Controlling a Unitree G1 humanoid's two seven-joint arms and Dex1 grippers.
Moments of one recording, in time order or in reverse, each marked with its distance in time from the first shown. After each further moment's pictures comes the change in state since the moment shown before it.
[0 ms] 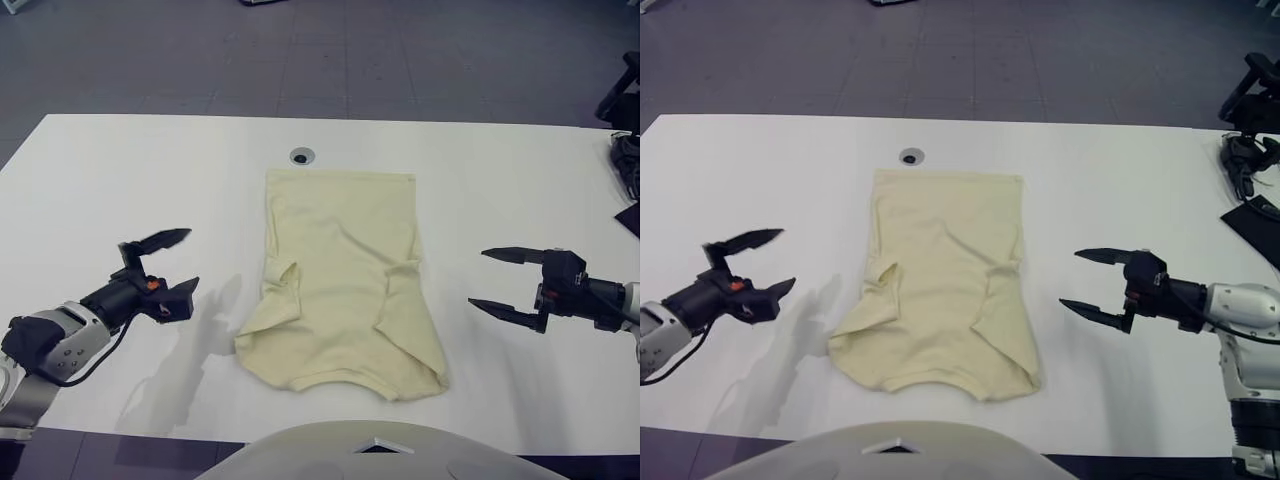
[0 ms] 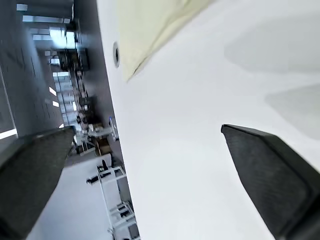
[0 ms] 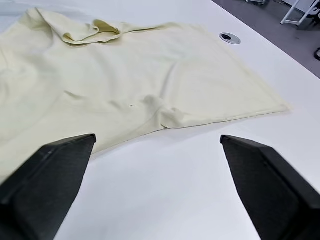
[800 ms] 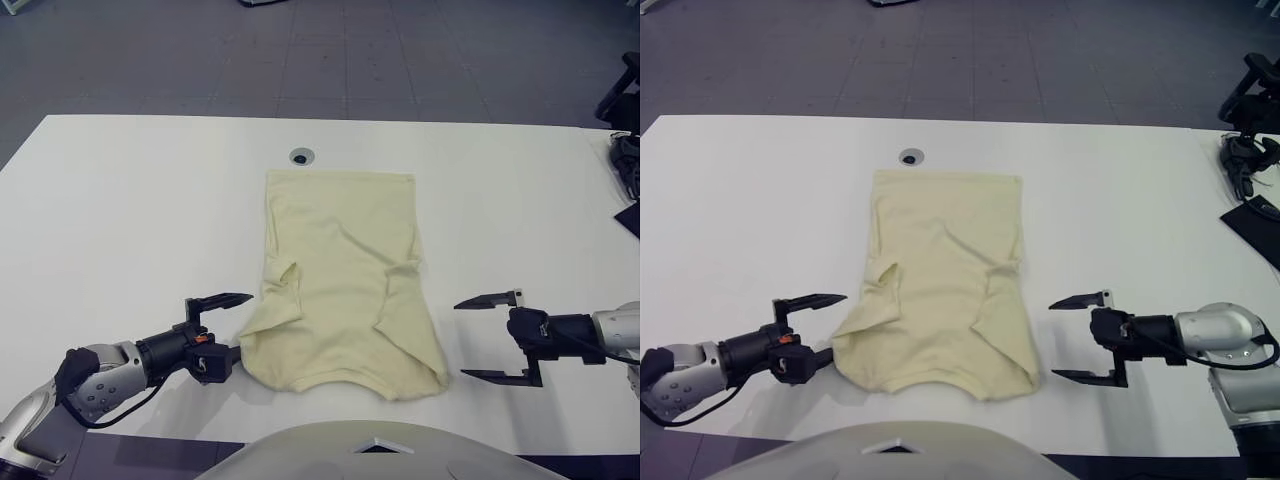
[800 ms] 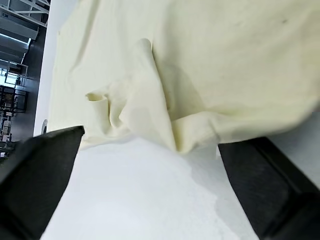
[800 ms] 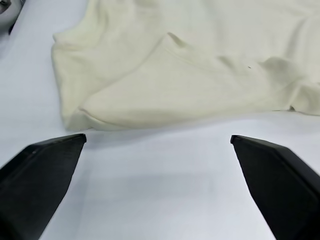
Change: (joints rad) left arm 0.136 -0.045 -0.205 -0.143 -0.400 0.076 -0.262; right arm 0.143 -0.105 0.157 -0.114 -0.103 -0.054 0.144
